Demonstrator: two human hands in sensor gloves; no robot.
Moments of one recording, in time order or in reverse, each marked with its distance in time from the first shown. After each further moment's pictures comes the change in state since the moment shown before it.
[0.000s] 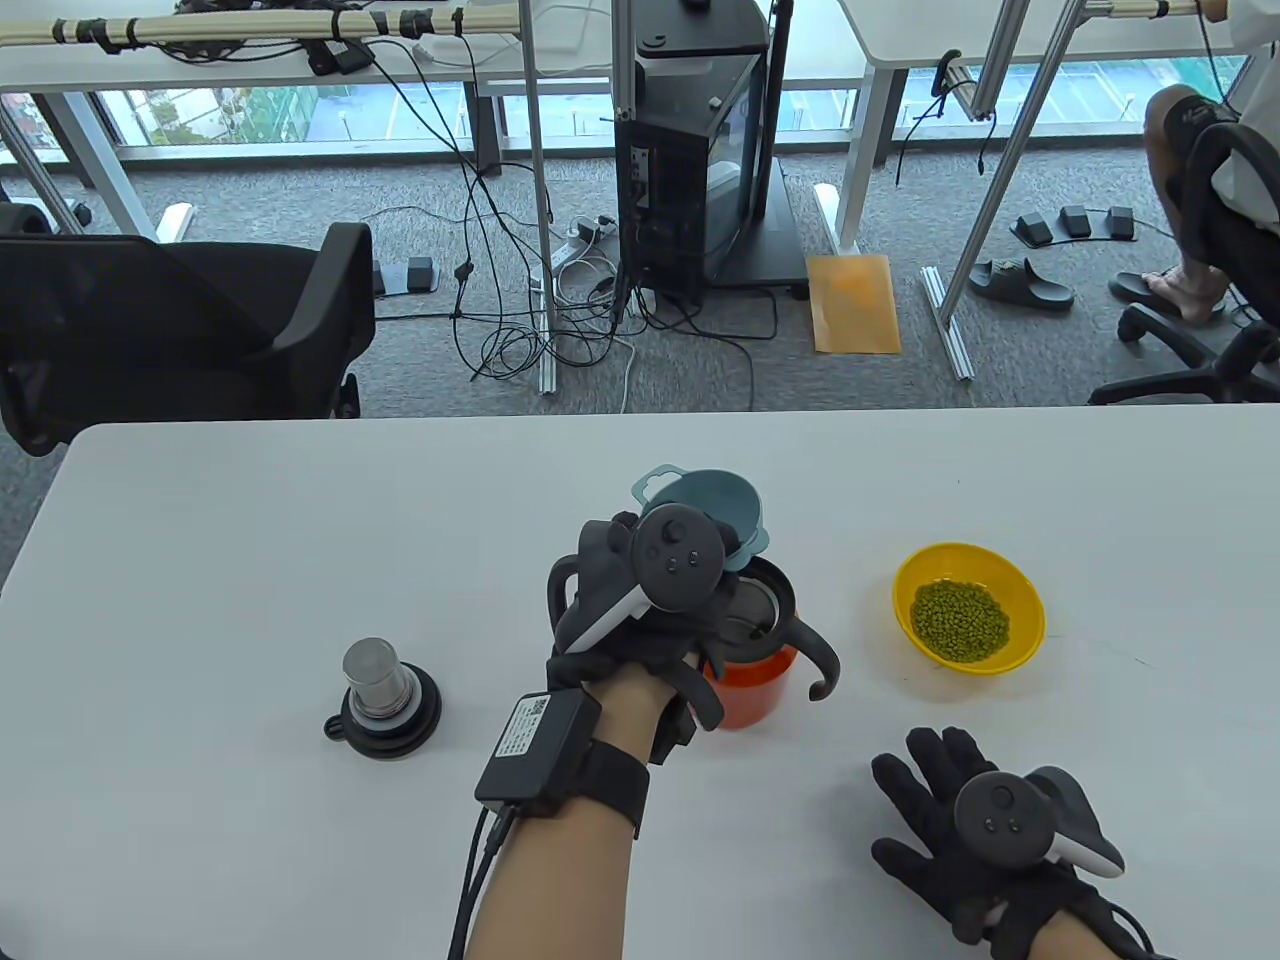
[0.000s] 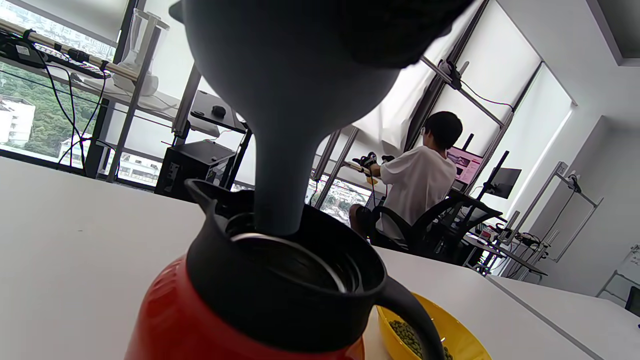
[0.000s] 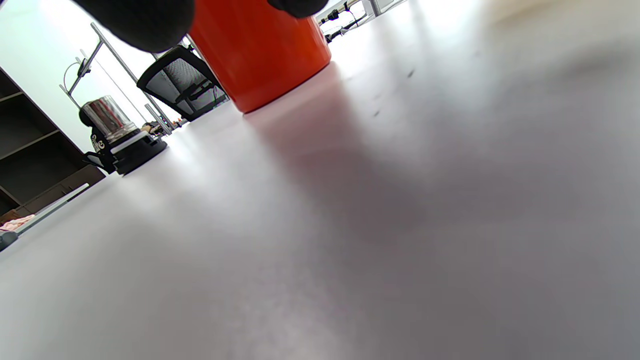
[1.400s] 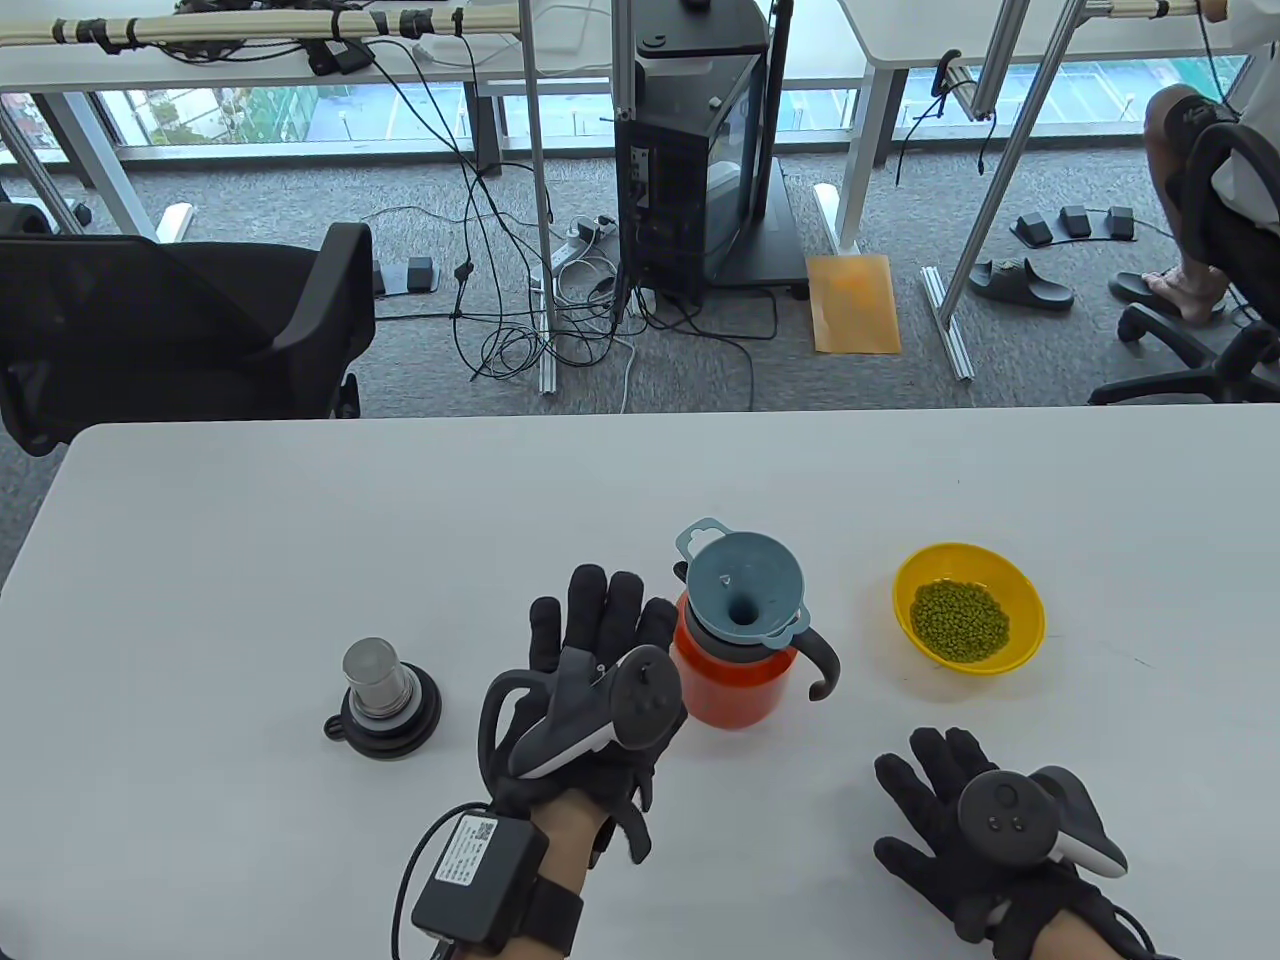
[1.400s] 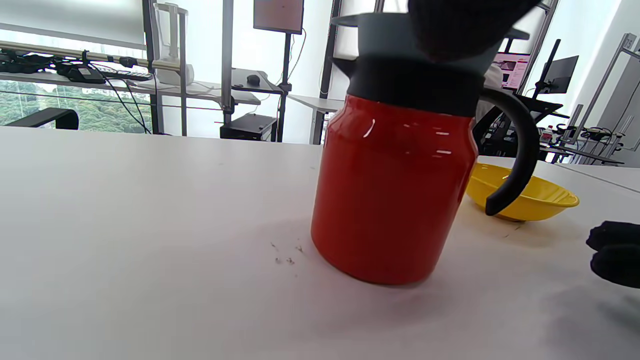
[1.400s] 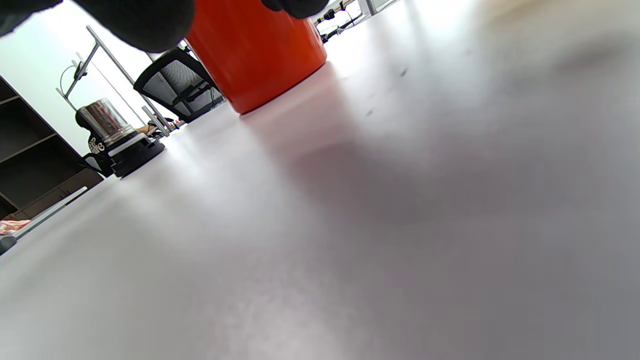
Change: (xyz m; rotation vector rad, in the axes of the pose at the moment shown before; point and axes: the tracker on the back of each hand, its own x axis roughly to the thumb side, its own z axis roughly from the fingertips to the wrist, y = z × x) left_hand -0.054 -0.060 0.082 -0.142 0.105 -0.251; right_hand -0.001 -0.002 0.003 0.001 0.008 -0.013
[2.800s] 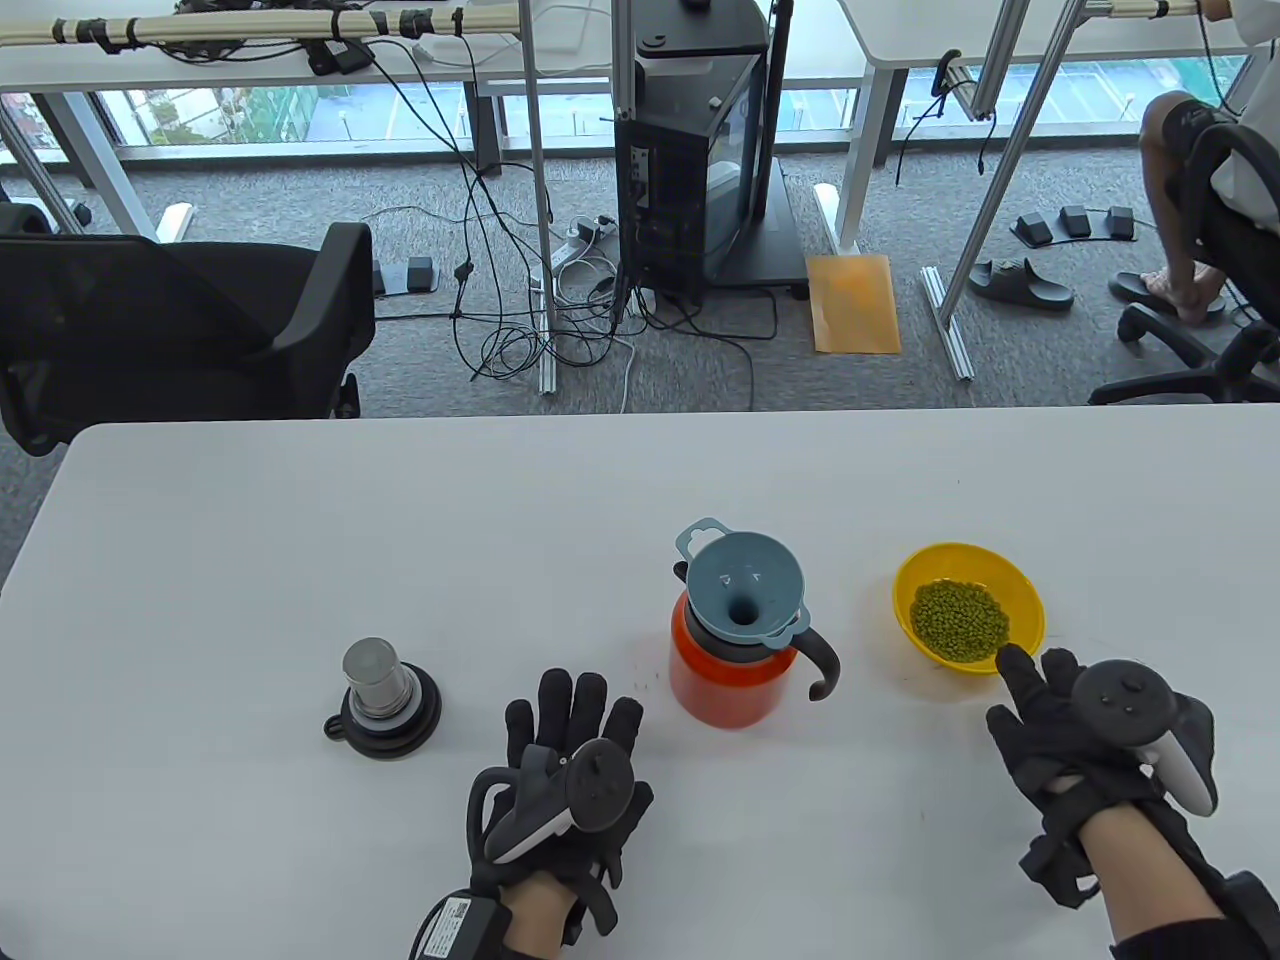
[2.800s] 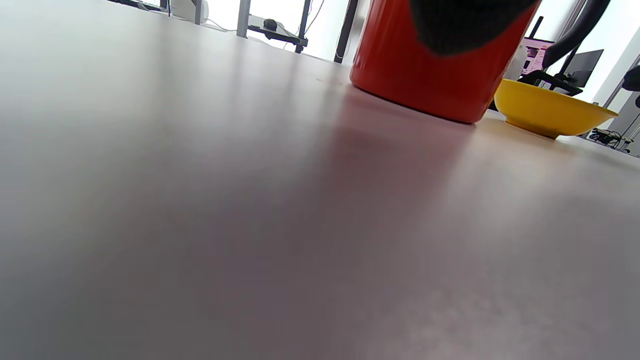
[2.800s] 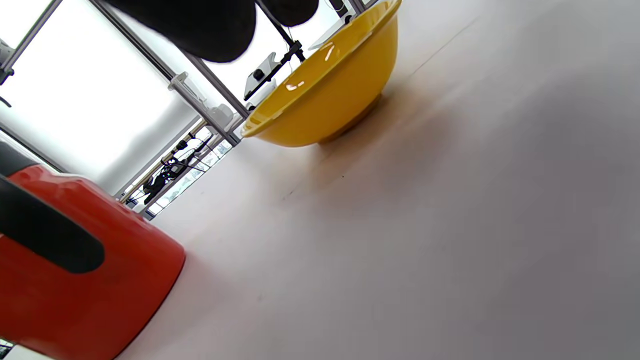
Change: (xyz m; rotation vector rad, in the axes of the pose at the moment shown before) left_hand -0.034 -0.115 0.010 -0.055 0.005 0.095; right_hand -0.079 -0.088 -0.003 -0.303 0.455 -0.334
